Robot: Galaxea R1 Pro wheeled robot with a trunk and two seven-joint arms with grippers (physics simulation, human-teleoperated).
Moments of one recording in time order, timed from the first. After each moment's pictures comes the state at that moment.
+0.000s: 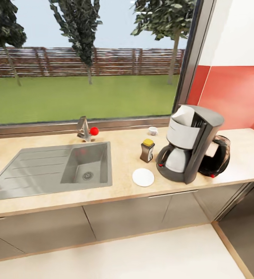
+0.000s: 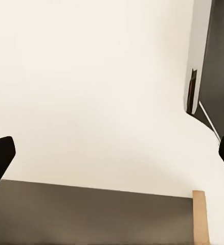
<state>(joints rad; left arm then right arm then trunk) -0.11 0.09 -0.46 0.01 0.42 -0.01 0.22 -0.38 -0.02 0.09 -0.03 0.06 0.02 0.00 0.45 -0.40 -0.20</state>
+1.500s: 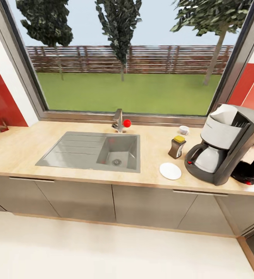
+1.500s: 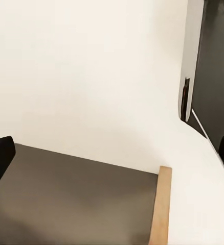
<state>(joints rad) -0.11 0.09 -0.46 -0.01 0.42 -0.03 0.22 -0.38 -0.01 0.09 -0.03 0.06 0.01 0.00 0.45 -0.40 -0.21</state>
